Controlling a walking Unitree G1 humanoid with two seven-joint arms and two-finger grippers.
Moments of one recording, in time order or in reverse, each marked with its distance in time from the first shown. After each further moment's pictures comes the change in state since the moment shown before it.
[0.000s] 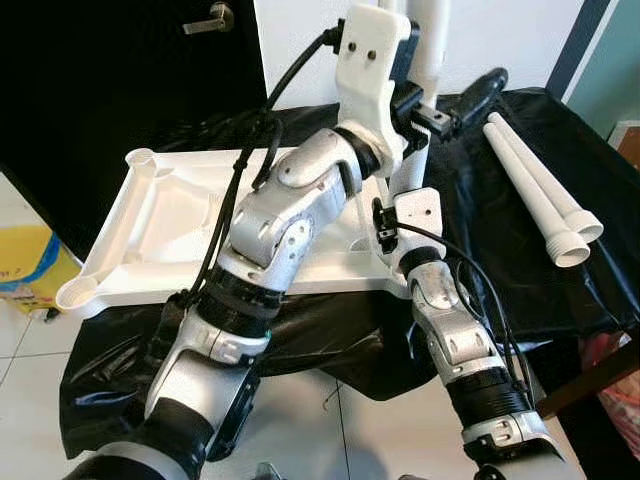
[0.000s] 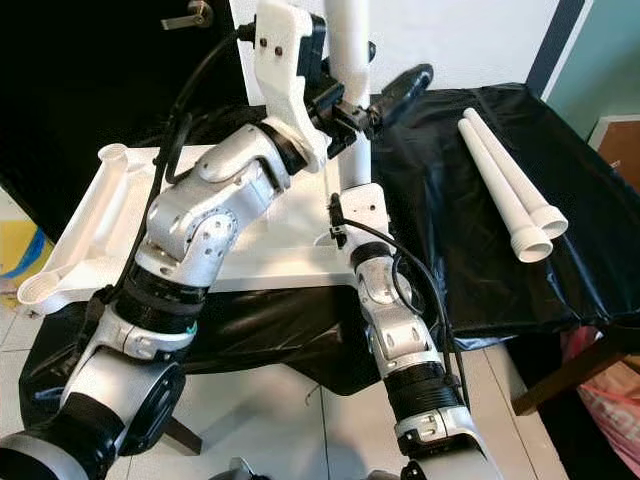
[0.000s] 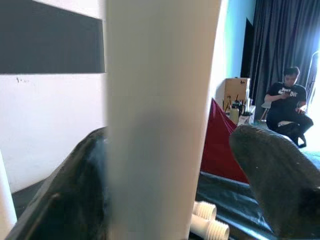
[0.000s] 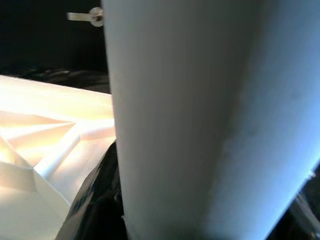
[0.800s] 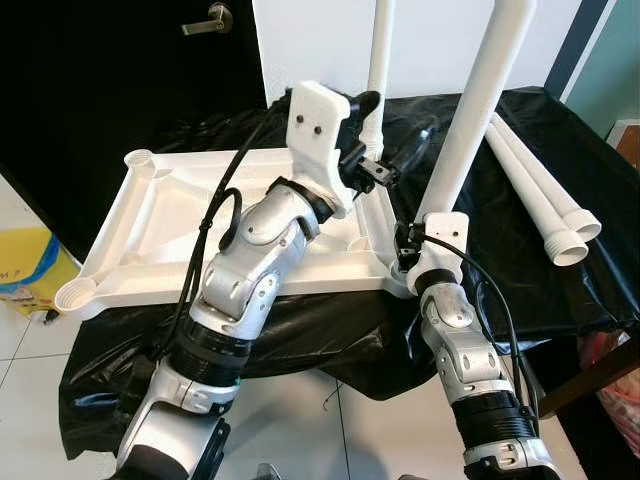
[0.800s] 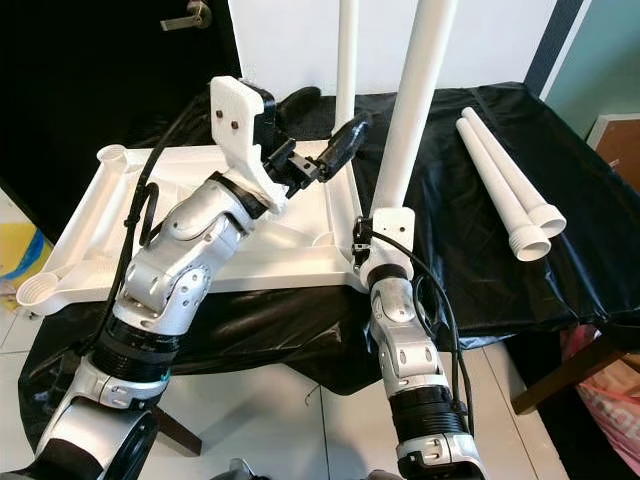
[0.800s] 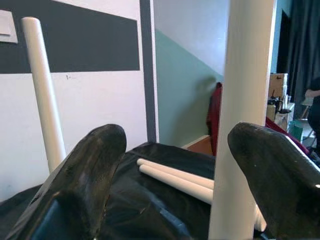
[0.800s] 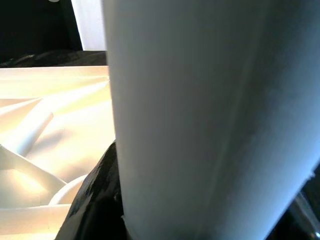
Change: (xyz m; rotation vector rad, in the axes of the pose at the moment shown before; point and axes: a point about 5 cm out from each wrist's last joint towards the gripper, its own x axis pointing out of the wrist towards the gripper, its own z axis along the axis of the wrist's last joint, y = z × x) left arm -0.047 0.012 -0.023 0.095 -0.029 0.119; right arm -0.020 -0.016 -0.025 0.118 0.127 -0.098
